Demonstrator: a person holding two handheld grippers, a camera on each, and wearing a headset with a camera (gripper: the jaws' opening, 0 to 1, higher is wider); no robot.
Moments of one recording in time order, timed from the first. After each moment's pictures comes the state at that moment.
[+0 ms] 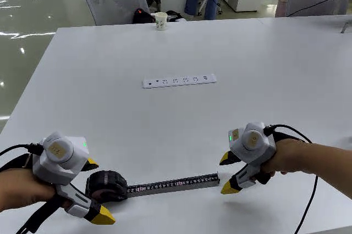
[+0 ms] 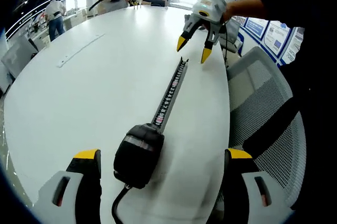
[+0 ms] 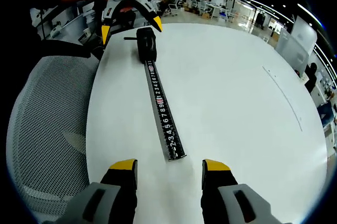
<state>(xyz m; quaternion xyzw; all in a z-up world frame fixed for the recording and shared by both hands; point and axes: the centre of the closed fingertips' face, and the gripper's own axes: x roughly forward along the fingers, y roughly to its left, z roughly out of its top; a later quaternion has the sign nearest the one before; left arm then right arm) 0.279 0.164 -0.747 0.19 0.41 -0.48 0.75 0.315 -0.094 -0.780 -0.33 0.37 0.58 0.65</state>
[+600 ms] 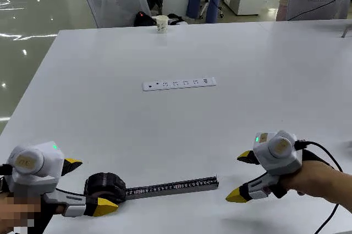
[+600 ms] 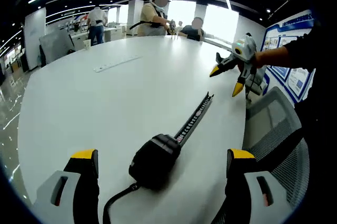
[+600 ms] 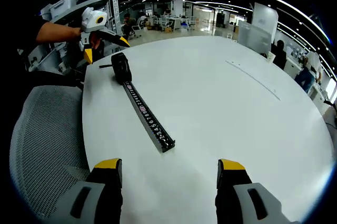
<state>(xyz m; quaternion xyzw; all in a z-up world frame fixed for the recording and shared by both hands) 0.289 0.184 -0.720 0.07 0.33 -0.37 0.87 0.314 -0.122 -0.759 -0.22 0.35 0.50 0.76</state>
